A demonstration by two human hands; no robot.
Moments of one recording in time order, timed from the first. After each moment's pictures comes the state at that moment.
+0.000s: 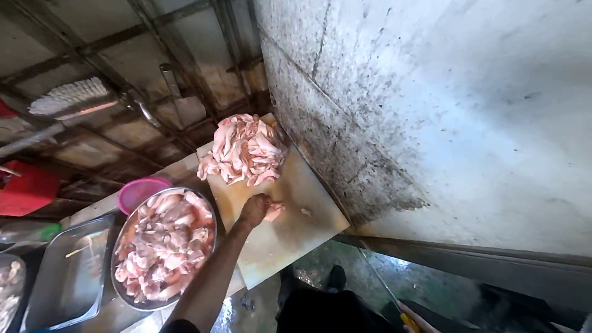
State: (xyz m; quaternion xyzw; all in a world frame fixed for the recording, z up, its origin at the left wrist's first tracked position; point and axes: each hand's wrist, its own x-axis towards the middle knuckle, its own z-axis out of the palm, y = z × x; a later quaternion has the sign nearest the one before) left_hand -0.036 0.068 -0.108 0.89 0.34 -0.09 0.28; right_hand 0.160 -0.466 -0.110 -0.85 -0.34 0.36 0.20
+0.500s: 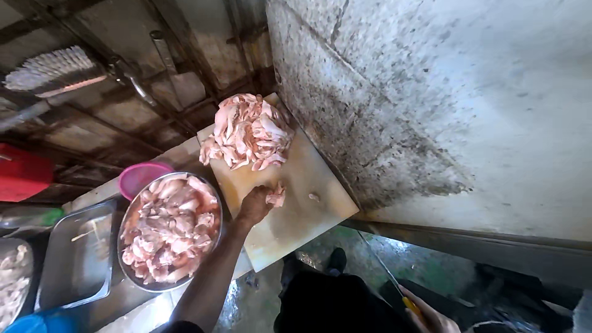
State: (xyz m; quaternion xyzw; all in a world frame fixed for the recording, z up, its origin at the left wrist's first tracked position) left_hand -0.070 0.050 -0.110 0.88 0.39 -0.07 0.27; right_hand 0.145 -0.457 -0.100 -0.85 -0.35 0.35 0.18
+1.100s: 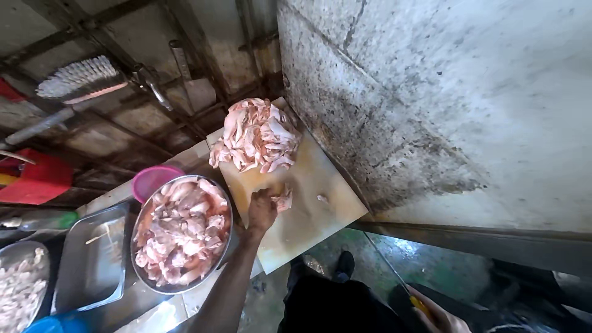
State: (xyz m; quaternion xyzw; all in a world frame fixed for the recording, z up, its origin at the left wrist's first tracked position) left_hand -0.073 0.032 -0.095 0.82 0.50 -0.03 0.28; right_hand 0.138 -0.443 -0.098 -0.85 -0.33 0.37 0.19
